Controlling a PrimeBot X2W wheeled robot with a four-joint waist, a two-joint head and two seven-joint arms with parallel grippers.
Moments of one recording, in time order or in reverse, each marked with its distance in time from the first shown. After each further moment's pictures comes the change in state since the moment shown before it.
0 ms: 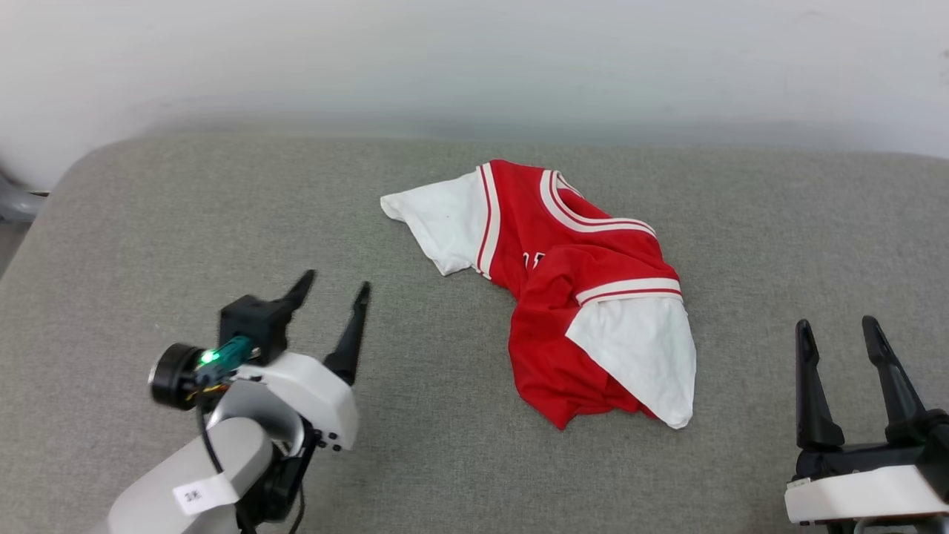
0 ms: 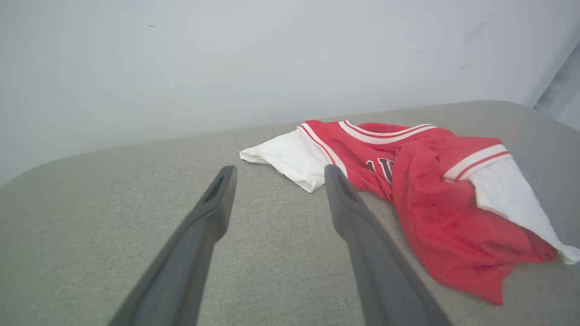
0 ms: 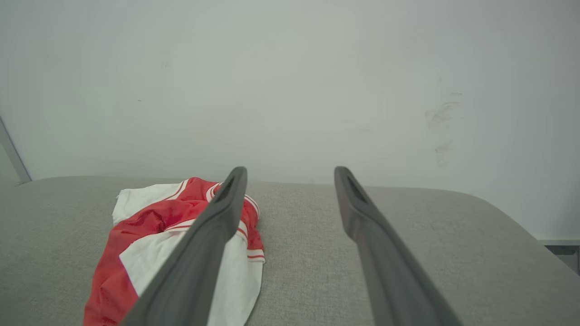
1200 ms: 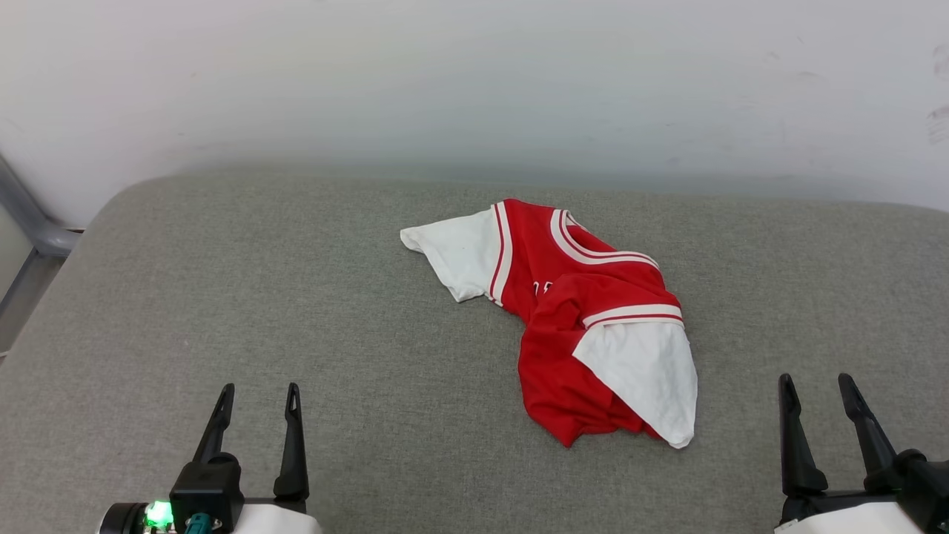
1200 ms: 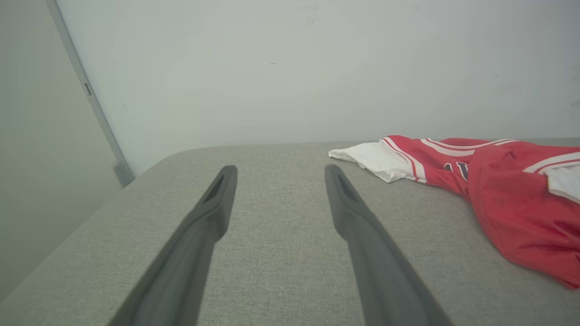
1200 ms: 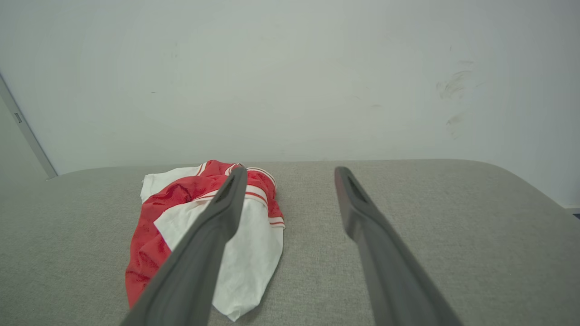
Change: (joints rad) left arm 0.641 -0.376 0.775 -0.181 0.734 -0.129 -0.004; right arm 0.072 0.000 0.018 0.086 0.064 0.000 0.000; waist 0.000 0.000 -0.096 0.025
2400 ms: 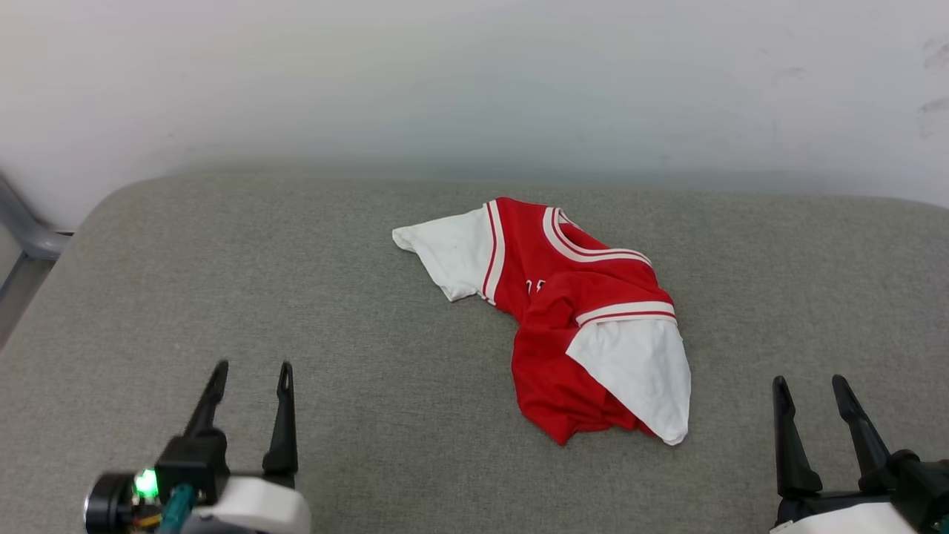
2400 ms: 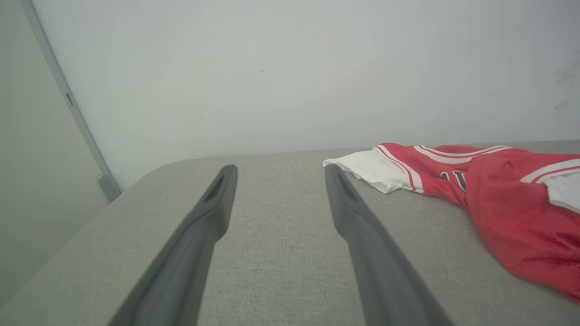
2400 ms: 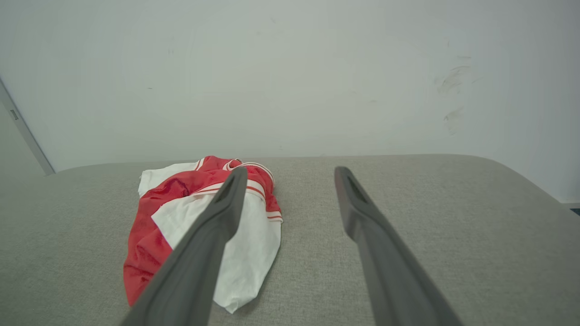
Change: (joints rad) left arm -0.037 -0.096 0.151 0.055 0.097 -0.173 0.000; right arm 0.004 0.000 0.009 0.007 -0.003 0.000 0.000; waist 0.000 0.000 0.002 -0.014
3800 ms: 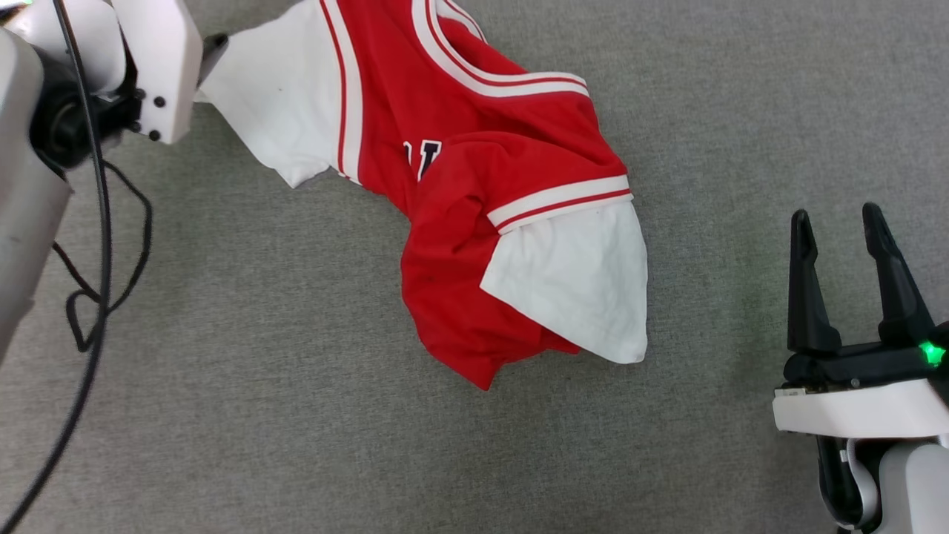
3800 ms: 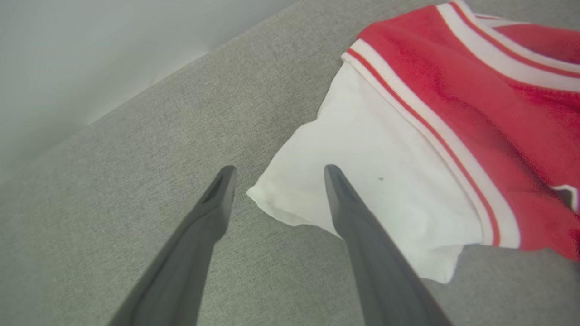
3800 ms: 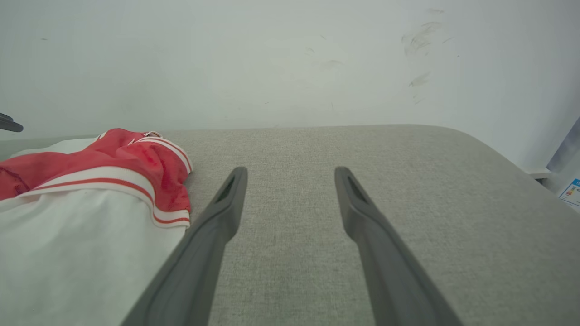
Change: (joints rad) left arm -1.246 0.480 -0.645 0.449 -0.626 -0.152 0.939; right arm -0.261 0.000 0.029 -0.123 -0.005 0.000 0.000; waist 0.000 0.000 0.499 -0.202
